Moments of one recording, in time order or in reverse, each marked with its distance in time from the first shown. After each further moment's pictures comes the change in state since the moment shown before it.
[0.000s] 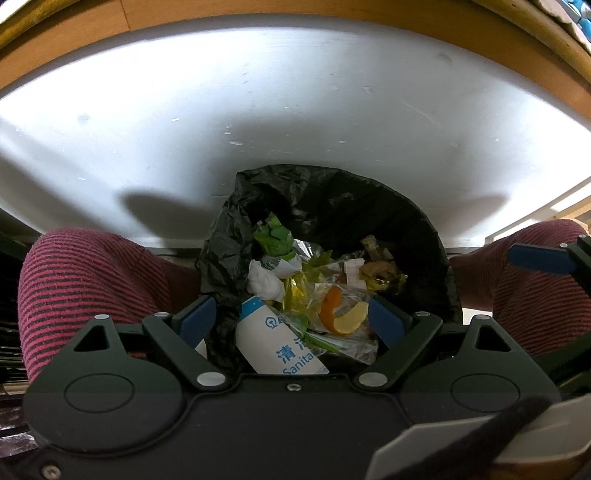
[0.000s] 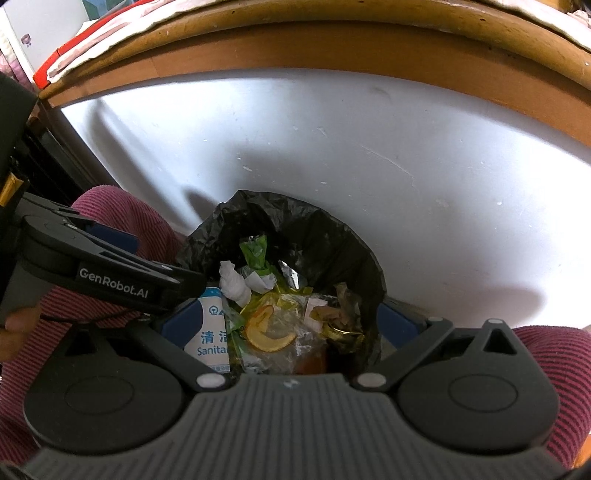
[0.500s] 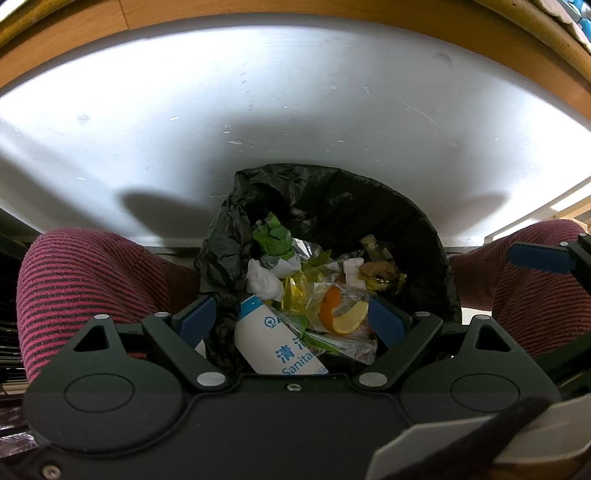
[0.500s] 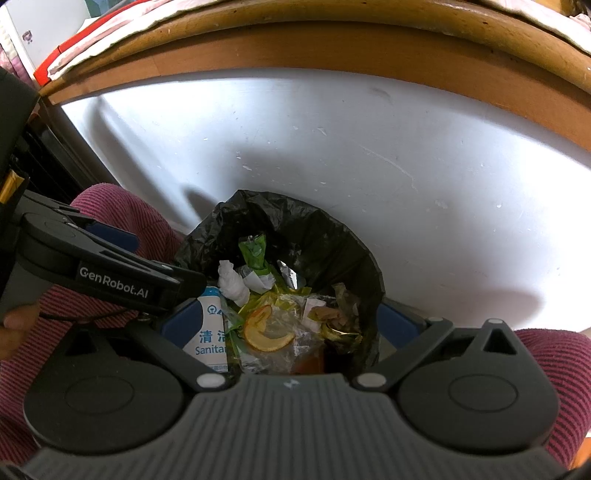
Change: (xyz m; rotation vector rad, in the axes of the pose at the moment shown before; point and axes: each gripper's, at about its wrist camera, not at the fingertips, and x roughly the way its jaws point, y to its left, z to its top) left arm 0.000 -0.002 -0.001 0.000 0.002 0.000; right arm -0.001 0.000 0.000 -0.007 0.000 -0.005
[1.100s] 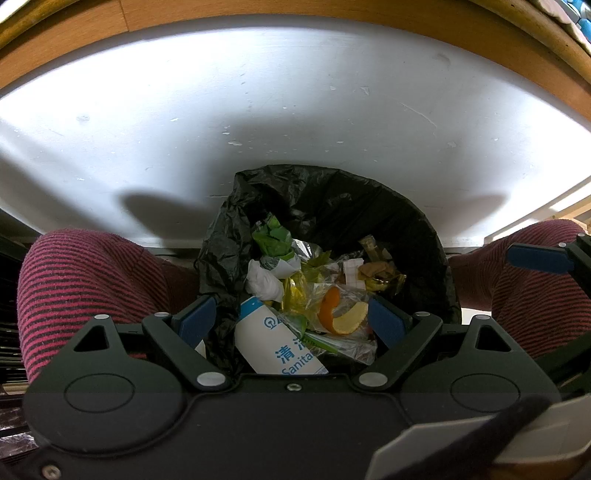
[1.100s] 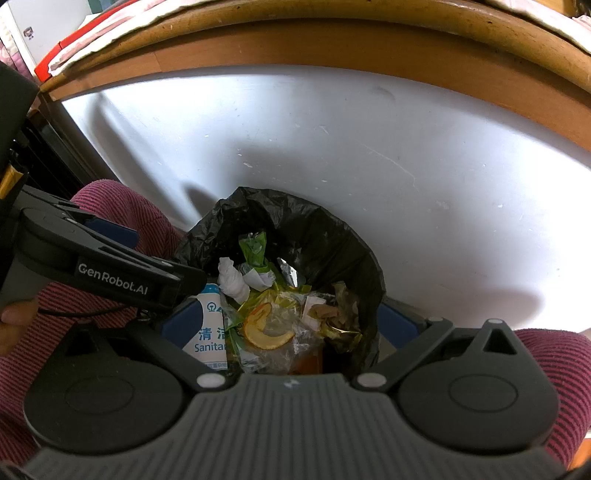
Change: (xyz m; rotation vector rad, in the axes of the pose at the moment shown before) left arm 0.000 0.001 0.000 0.001 -0.003 -0.001; right arm 0.001 0.001 0.000 -0.007 0.008 -0.002
